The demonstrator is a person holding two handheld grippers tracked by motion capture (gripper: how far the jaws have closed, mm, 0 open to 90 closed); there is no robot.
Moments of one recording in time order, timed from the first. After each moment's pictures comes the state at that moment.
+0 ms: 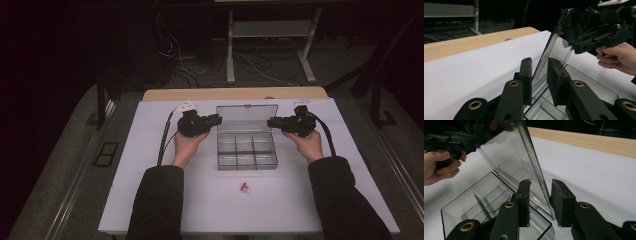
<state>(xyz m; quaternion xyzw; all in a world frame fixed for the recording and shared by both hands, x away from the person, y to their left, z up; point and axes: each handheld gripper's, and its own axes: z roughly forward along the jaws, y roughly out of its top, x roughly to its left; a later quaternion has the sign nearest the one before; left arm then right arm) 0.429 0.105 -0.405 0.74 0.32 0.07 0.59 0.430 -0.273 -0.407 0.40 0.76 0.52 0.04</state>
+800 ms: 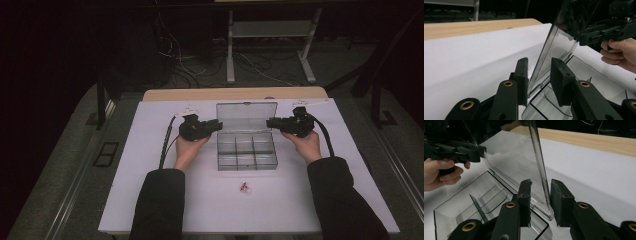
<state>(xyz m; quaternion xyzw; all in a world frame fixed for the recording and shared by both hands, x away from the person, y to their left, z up) 0.432 0.103 -0.431 0.74 0.35 0.04 0.58 0.433 -0.271 -0.413 0.40 0.76 0.52 0.05</state>
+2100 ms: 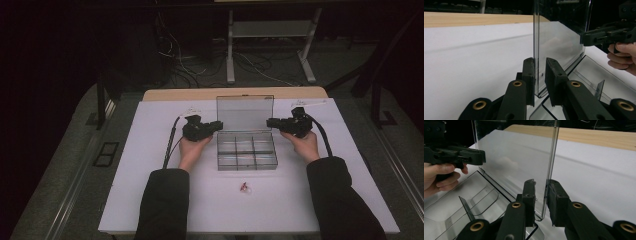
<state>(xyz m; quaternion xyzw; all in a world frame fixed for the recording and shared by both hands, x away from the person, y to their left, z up) 0.441 0.095 -0.446 0.72 0.39 0.04 0.57 0.441 -0.272 -0.426 0.42 0.75 0.51 0.05</state>
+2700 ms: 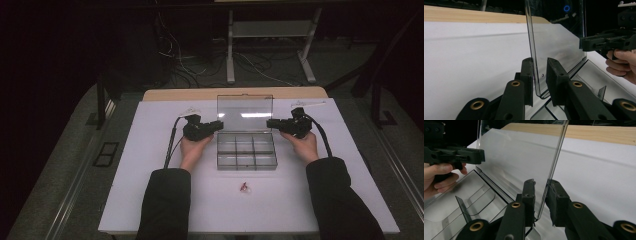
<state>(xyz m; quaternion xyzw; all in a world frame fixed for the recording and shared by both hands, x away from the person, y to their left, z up) 0.445 0.096 -0.451 0.71 0.40 0.03 0.58 0.444 -0.273 -0.432 0.43 0.75 0.51 0.04</state>
